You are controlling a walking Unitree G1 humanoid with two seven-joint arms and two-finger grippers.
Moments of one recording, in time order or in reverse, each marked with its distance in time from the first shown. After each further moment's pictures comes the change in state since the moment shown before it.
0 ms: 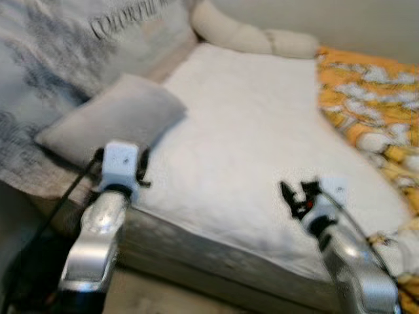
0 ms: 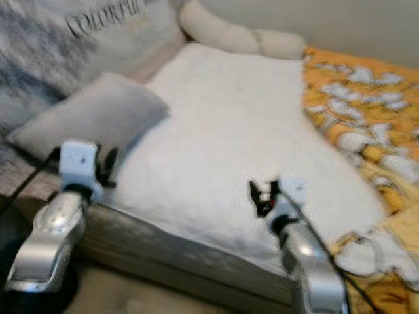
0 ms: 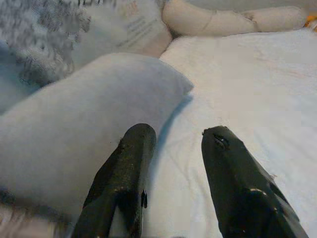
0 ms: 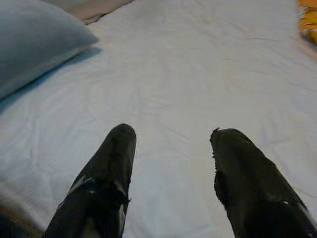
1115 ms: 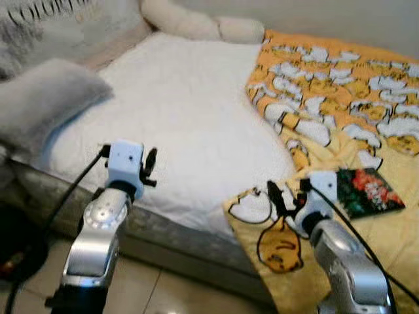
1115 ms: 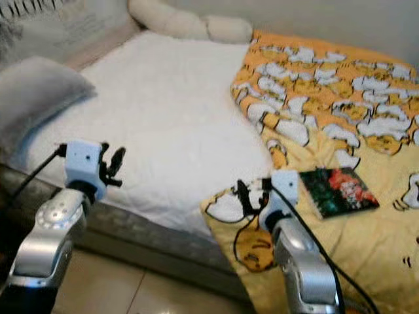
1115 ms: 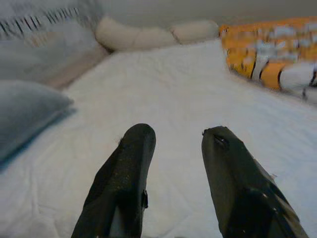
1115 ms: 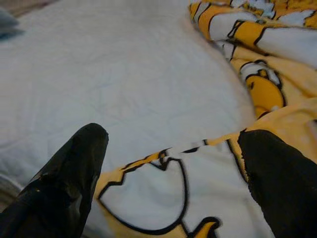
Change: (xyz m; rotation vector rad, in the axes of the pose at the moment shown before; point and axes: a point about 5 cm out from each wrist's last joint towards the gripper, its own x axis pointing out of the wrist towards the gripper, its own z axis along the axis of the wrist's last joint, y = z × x) left arm 0.006 -0.014 0.015 -0.019 -0.047 -0.119; right arm 0.008 -0.005 -0.002 -0.025 0.039 -0.061
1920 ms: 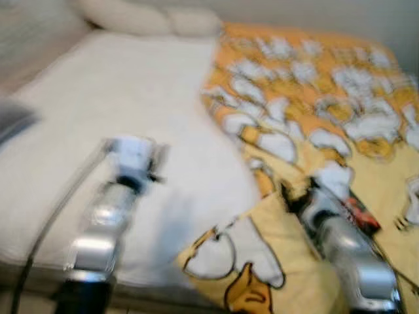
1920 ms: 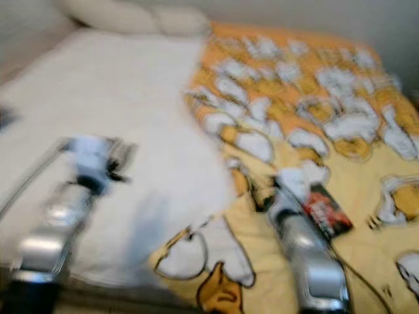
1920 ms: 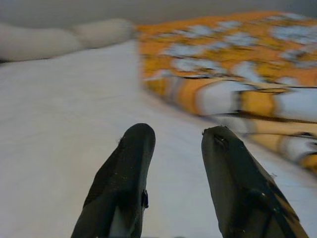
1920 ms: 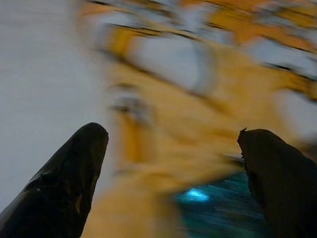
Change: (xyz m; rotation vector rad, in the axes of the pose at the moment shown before) left arm 0.002 -0.017 0.000 -0.011 -0.010 -0.119; right arm 0.002 -0.016 0.002 -0.019 0.009 -0.078
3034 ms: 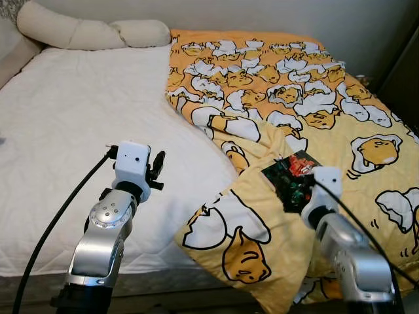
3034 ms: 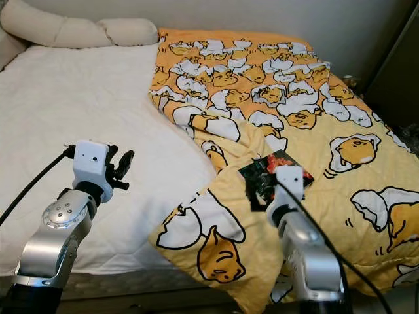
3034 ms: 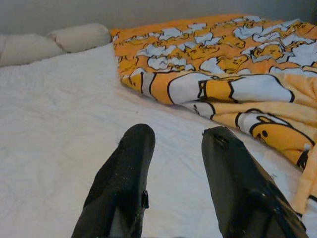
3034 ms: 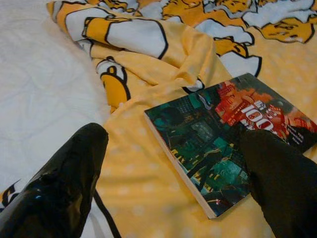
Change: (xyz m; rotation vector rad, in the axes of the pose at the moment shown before) left arm -0.003 0.008 -0.008 -0.027 0.065 0.075; right arm 0.010 -0.001 0.003 0.007 0.032 0.023
